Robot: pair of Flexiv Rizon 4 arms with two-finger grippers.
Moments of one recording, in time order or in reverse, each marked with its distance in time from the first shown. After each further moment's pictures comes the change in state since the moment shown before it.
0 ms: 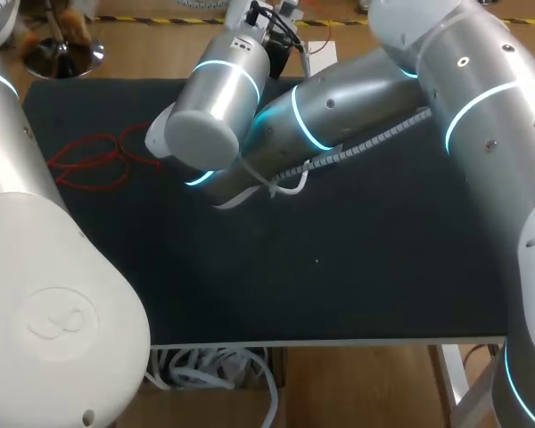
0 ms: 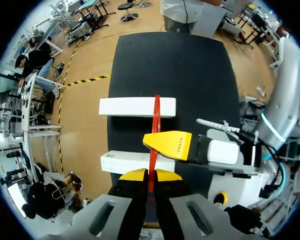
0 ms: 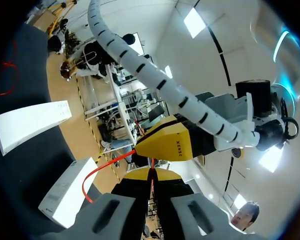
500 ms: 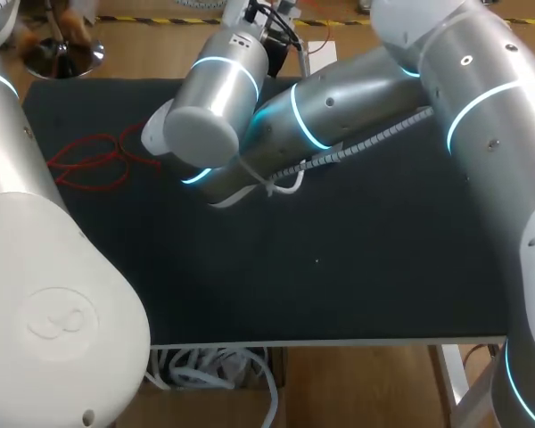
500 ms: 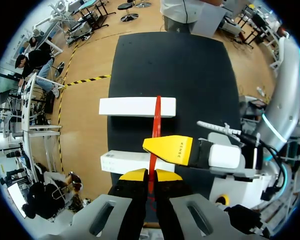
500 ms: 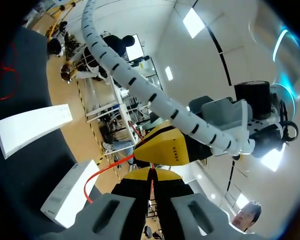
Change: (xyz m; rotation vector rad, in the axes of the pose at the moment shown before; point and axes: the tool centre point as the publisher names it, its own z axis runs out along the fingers) left arm 0.000 0.000 0.000 0.000 0.000 0.000; right arm -0.001 0.006 -0.002 -0.010 0.014 0.013
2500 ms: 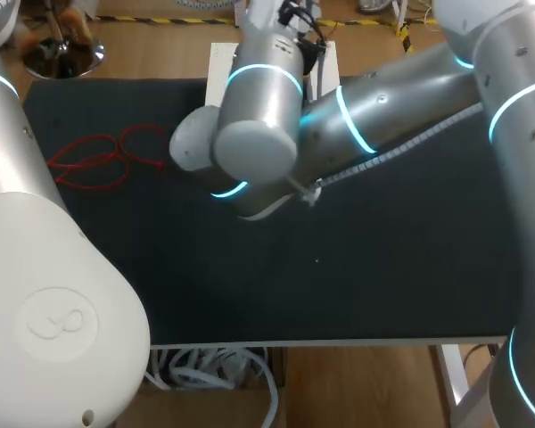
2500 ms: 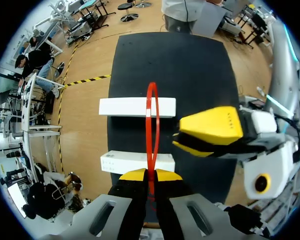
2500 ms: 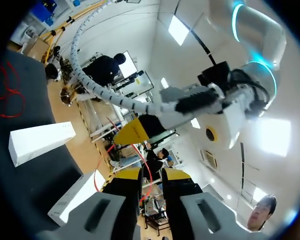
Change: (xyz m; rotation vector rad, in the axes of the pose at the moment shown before) left arm 0.000 -0.001 0.000 0.001 0.000 0.000; right arm -0.031 -0.021 -0.029 -0.129 0.043 0.160
